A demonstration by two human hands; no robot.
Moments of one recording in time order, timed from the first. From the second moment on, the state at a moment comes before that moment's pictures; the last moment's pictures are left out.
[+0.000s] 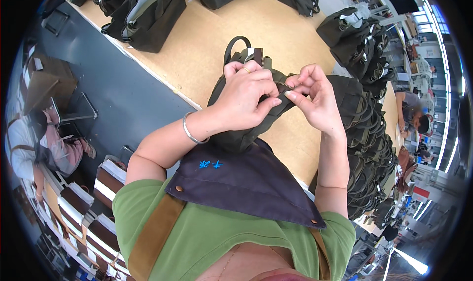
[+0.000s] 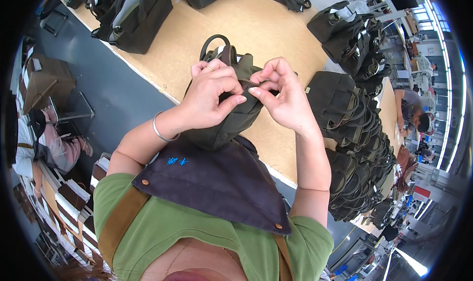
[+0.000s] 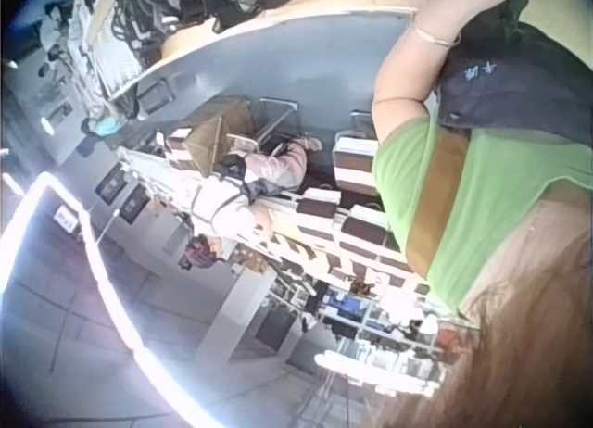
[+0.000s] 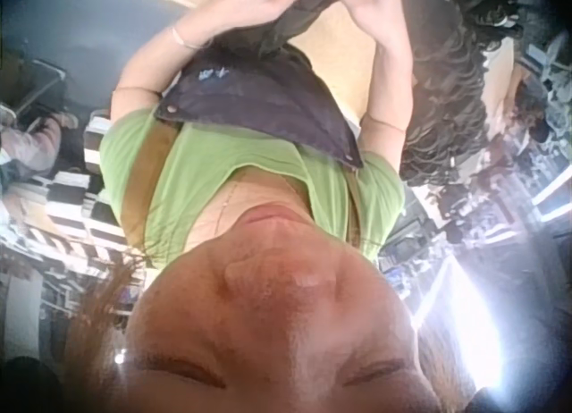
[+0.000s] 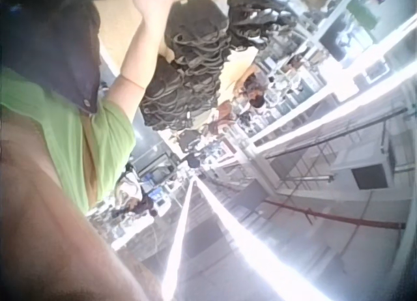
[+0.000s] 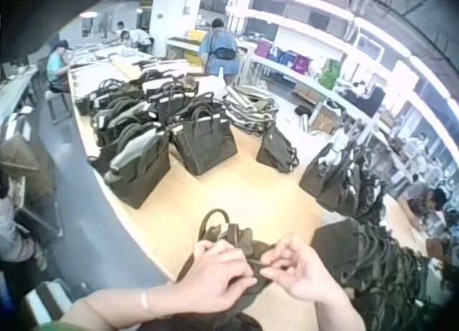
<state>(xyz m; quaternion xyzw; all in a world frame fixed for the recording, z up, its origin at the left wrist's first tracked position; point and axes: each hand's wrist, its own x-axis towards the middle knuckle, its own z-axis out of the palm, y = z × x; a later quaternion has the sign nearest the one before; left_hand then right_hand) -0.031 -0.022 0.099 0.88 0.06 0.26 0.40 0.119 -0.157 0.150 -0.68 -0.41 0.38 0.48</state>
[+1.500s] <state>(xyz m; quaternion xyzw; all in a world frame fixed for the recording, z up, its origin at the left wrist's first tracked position) -0.025 -0.010 0.073 0.97 -0.08 0.04 0.25 0.089 -0.178 0.032 -0.82 -0.47 0.10 0.30</state>
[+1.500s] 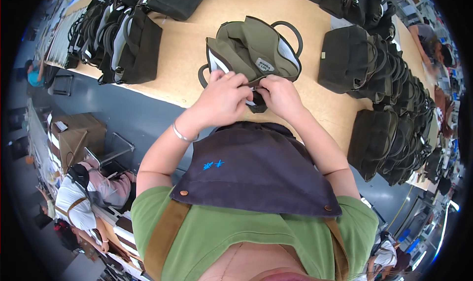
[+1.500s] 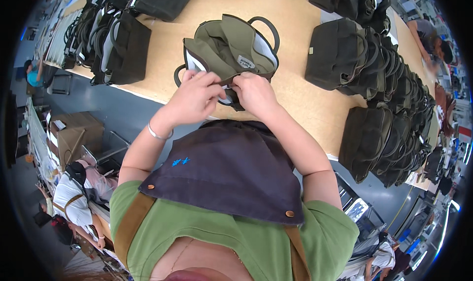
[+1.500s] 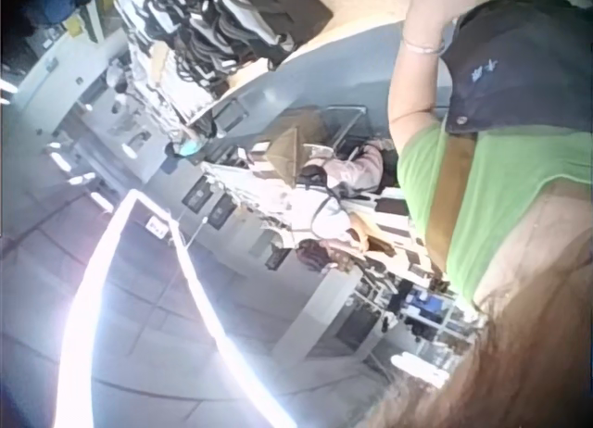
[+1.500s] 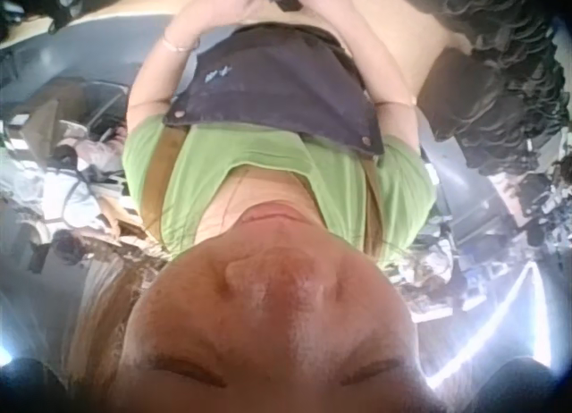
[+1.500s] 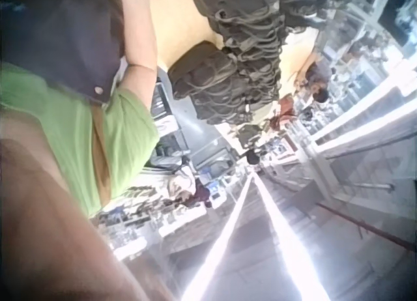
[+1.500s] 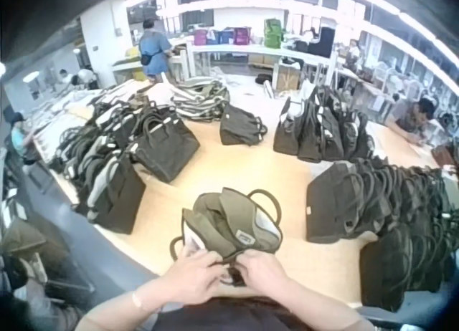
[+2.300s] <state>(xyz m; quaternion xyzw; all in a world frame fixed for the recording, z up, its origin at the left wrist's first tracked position) -0.005 0.009 0.147 0.95 -0.09 0.09 0.28 0.135 -0.178 0.141 -0.70 -0.54 0.32 0.35</state>
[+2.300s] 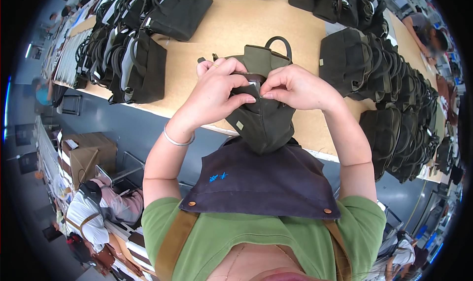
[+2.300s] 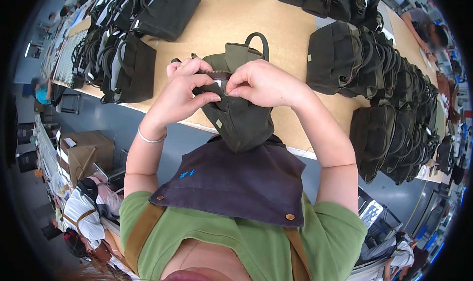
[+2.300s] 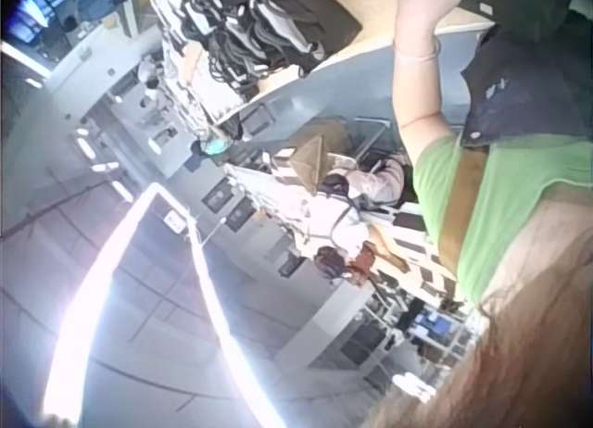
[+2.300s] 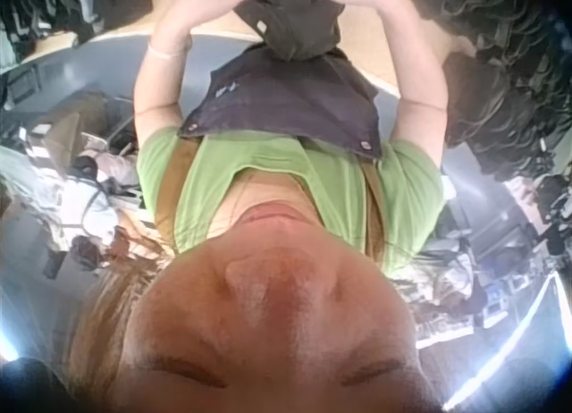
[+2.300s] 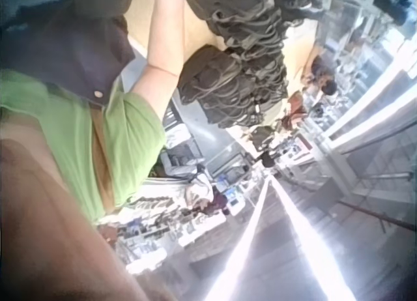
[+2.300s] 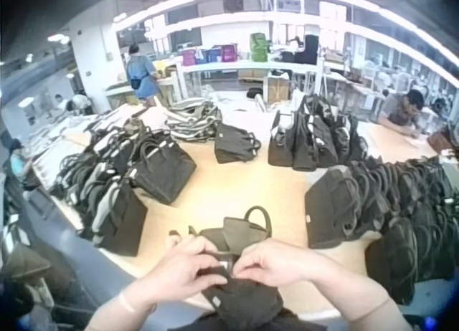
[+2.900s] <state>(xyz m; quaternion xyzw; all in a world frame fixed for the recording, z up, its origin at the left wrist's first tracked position) -0.007 0.009 0.144 0.96 -0.09 0.08 0.25 0.130 -0.180 0.143 -0.68 -0.51 0.38 0.37</state>
